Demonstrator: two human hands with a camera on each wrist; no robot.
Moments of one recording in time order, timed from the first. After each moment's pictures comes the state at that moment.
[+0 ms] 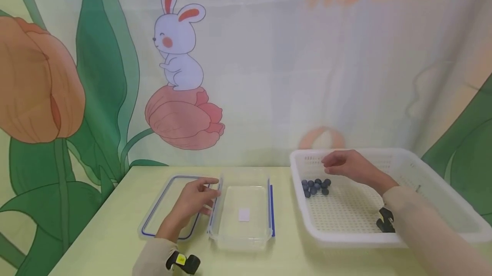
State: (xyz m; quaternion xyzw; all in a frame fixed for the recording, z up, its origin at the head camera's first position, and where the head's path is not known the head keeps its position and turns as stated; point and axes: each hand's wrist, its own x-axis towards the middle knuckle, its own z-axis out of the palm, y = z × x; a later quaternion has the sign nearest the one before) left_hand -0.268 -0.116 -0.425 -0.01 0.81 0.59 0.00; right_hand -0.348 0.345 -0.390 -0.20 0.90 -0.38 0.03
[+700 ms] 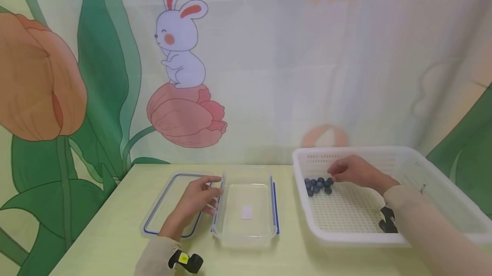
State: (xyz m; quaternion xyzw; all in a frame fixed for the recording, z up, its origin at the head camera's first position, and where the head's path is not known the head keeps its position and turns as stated) left_hand -0.268 -0.113 -0.424 -0.03 0.80 0.59 0.02; right_hand -0.356 0.353 -0.408 -0.22 0.92 -0.32 0.07
